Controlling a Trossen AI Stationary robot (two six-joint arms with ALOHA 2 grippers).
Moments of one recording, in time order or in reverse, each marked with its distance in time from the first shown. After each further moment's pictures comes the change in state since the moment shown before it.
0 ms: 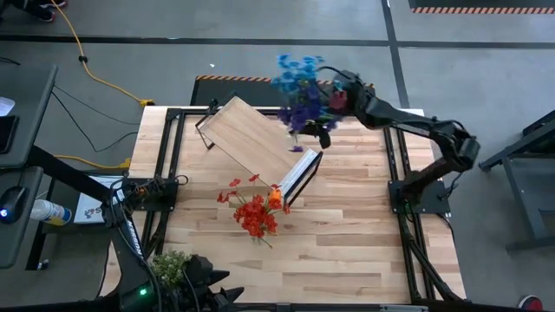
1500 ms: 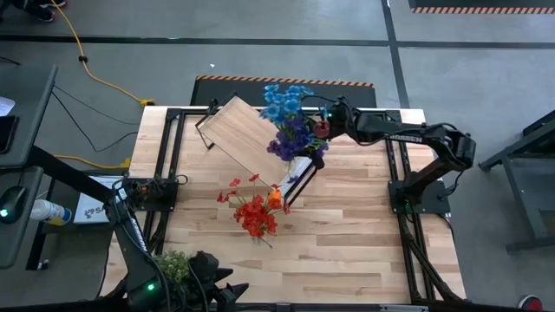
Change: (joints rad) left arm 0.039 0.000 0.000 0.011 0.052 0.000; right arm 0.145 0.041 -0.087 -0.018 0.120 -0.065
